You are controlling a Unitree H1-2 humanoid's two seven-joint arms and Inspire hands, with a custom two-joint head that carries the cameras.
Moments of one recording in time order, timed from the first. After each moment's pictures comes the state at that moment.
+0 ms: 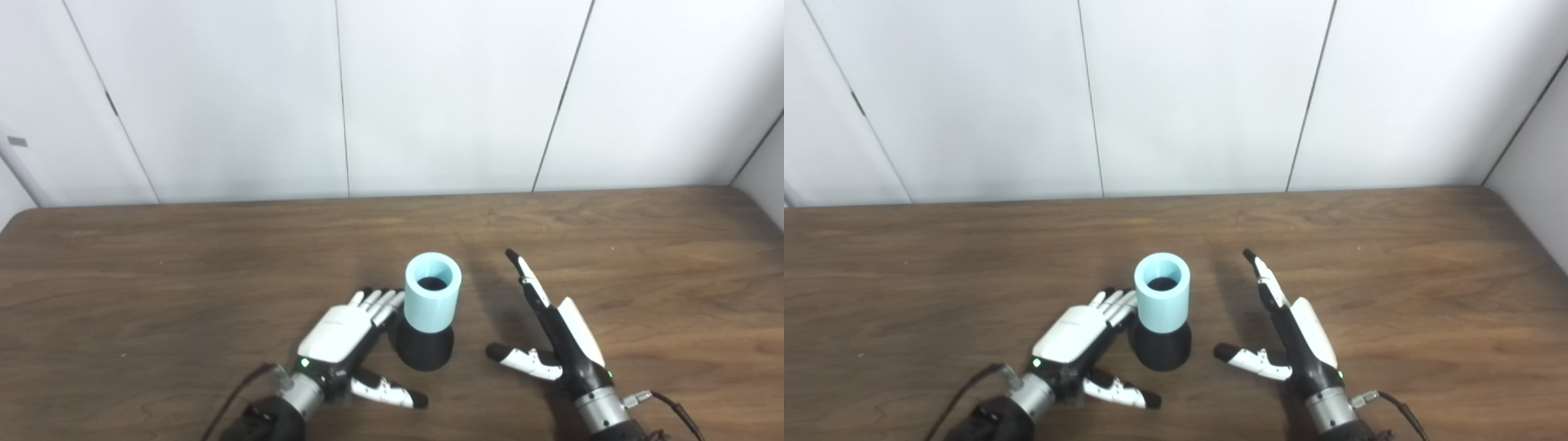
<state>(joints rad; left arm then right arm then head) -0.23 0.25 -0.49 0.02 0.68 0.01 -0.16 0.04 -0.19 0.05 -0.08 -0.37 -0.25 -0.04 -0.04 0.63</state>
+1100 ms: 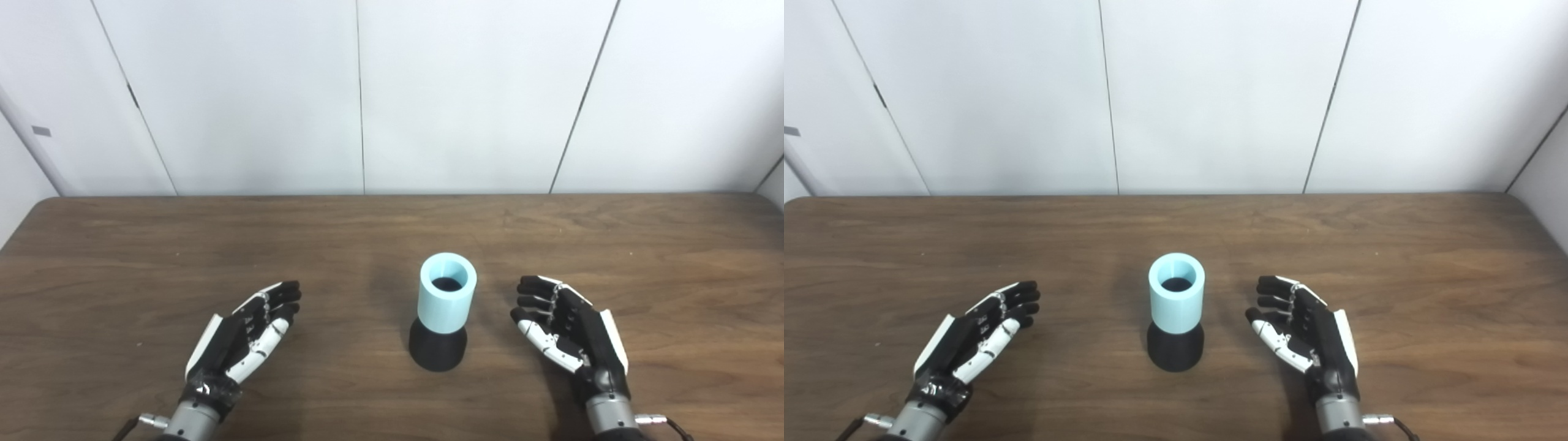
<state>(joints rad) 0.05 0.17 0.04 -0.26 -0.06 0.23 -0.22 0.05 -0.03 -0.04 -0.18 -0.10 0.06 -0.06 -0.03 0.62</state>
